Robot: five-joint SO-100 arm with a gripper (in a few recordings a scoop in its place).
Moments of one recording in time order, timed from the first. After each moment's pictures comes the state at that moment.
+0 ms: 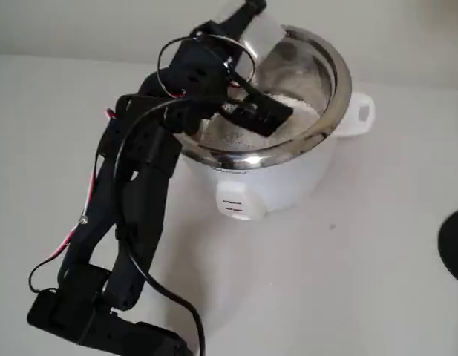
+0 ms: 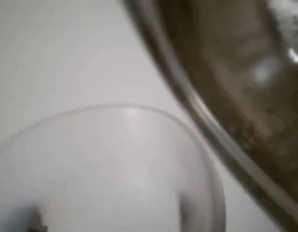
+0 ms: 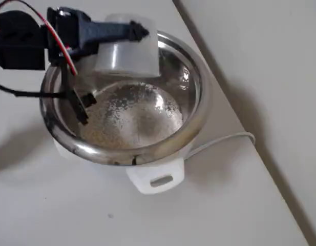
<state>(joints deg) -6.0 96.9 78.3 27.6 31.7</state>
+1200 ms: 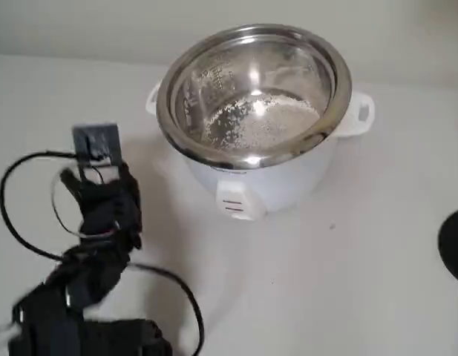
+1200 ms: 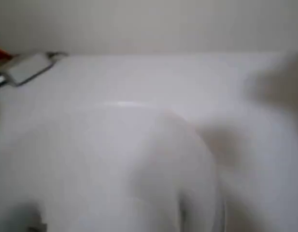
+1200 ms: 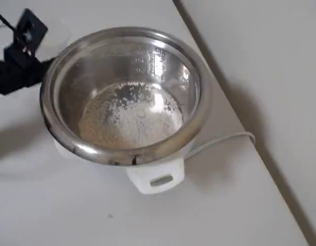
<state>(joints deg) -40.6 93.3 151.4 -47.4 -72.2</state>
